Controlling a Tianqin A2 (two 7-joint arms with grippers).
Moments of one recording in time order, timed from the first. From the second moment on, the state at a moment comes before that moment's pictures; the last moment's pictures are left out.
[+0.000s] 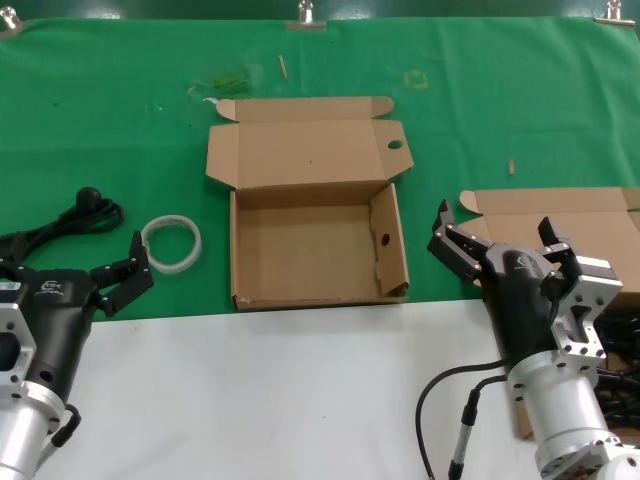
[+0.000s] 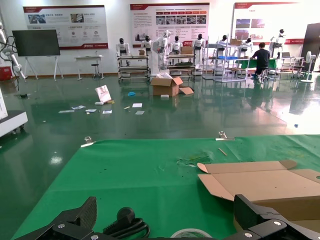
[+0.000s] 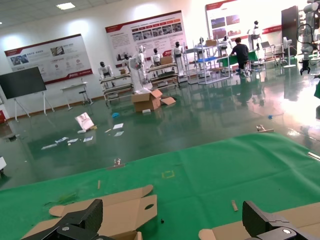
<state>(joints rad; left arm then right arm) 0.00 -0.30 1.60 -1.60 -1.80 0.00 0.00 0.01 -0.06 -1.59 1.60 1.83 0.03 -0.07</state>
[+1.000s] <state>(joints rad) 0.00 -0.30 1.60 -1.60 -1.80 0.00 0.00 0.01 -0.06 -1.59 1.60 1.83 0.03 -0.07</state>
